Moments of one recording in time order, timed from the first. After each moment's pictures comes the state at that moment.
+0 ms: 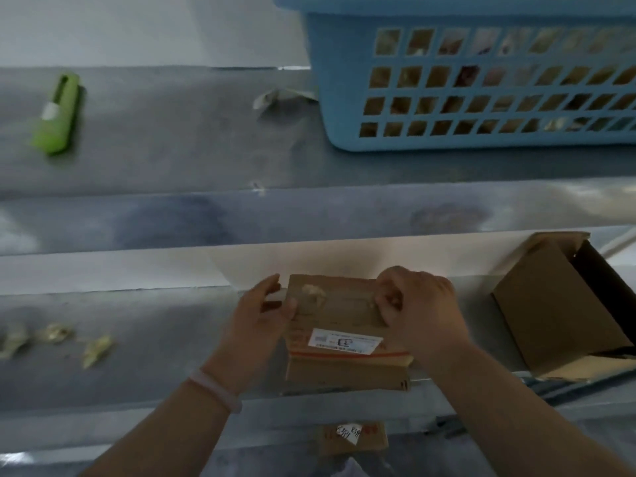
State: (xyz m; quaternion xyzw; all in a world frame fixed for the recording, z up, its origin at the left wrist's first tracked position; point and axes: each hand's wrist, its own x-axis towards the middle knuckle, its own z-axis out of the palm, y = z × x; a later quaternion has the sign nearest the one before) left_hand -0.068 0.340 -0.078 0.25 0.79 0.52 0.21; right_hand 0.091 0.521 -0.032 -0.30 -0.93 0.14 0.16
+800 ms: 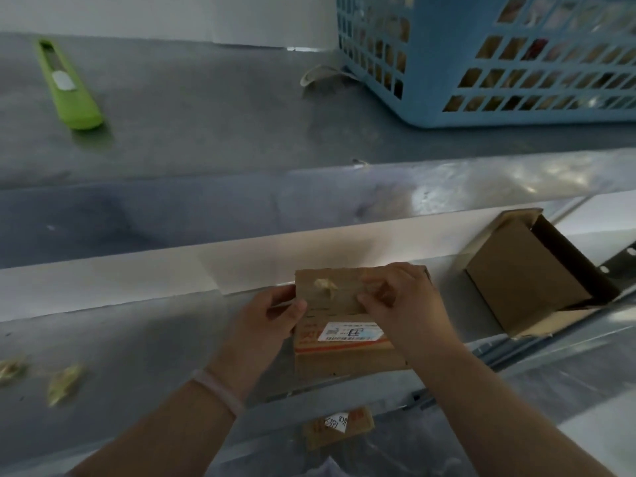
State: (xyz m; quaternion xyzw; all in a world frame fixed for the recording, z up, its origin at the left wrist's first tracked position) left_hand -0.088 0.337 -0.098 0.25 0.67 0.59 0.38; right_hand 0.078 0.466 -0.033 -0.37 -0.87 0.24 0.23
